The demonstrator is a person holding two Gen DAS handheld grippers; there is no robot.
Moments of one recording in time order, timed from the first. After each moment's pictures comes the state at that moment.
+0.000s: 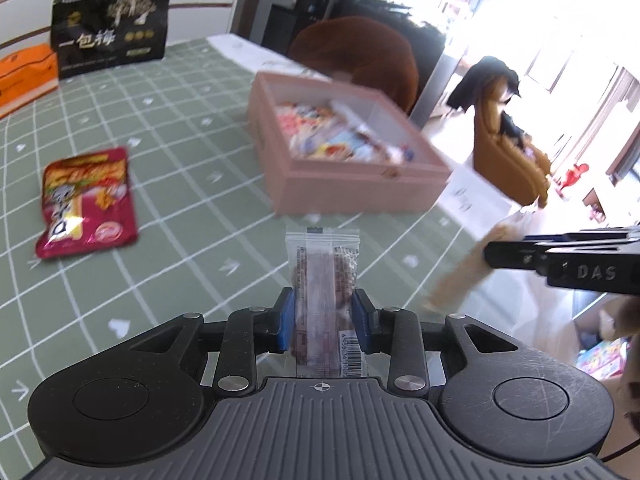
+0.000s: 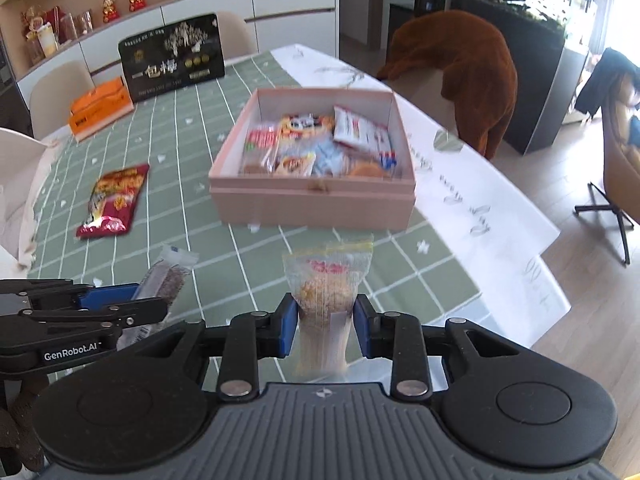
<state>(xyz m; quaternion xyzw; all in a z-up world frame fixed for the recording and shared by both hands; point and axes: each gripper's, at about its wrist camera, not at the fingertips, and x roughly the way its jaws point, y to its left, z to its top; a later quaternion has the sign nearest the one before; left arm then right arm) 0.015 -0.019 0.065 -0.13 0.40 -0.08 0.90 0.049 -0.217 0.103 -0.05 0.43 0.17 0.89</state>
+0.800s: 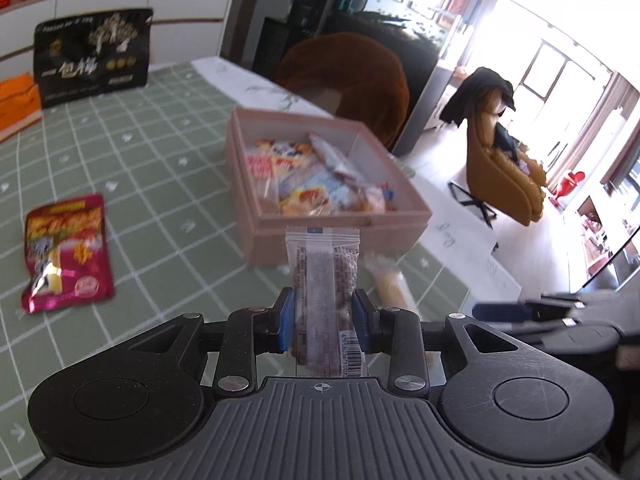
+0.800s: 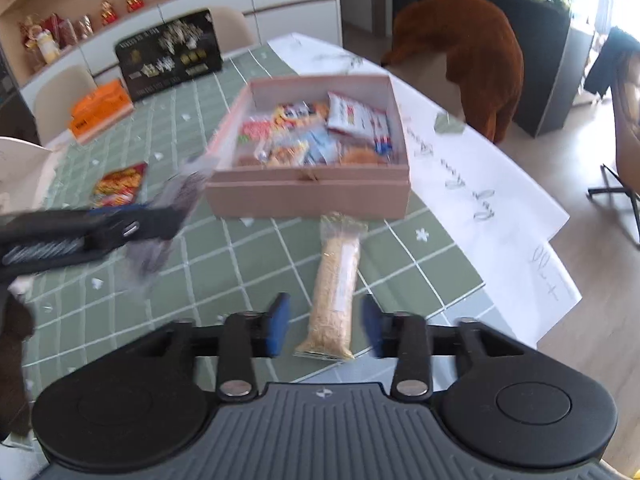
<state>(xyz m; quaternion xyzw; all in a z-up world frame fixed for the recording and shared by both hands) 0.041 -0.032 0.086 -0.13 0.39 -0.08 0.91 0.071 -0.232 0.080 -0.03 0.46 0.17 0.87</state>
